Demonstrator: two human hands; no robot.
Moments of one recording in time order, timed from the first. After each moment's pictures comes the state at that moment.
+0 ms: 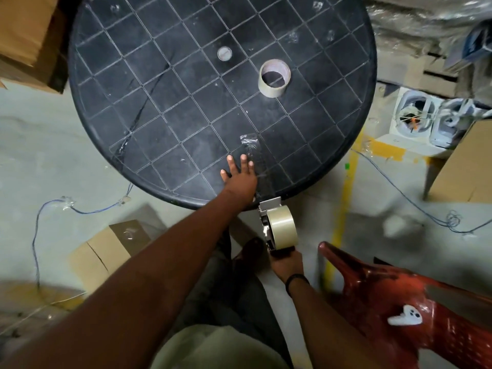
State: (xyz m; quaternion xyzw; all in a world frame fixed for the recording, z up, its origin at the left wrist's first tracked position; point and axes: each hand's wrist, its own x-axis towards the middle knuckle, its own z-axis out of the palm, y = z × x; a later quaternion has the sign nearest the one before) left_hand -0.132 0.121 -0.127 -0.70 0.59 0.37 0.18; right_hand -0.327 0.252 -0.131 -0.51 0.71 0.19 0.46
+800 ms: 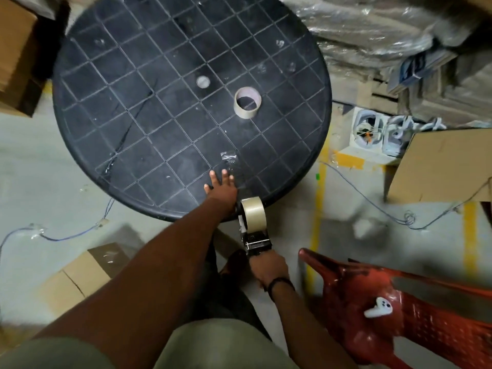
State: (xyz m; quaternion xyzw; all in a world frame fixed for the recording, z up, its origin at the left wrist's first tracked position) left_hand -0.122 0.123 -0.112 -0.68 0.59 0.40 0.19; right_hand -0.293 0.238 -0.019 -0.44 0.74 0.22 0.46
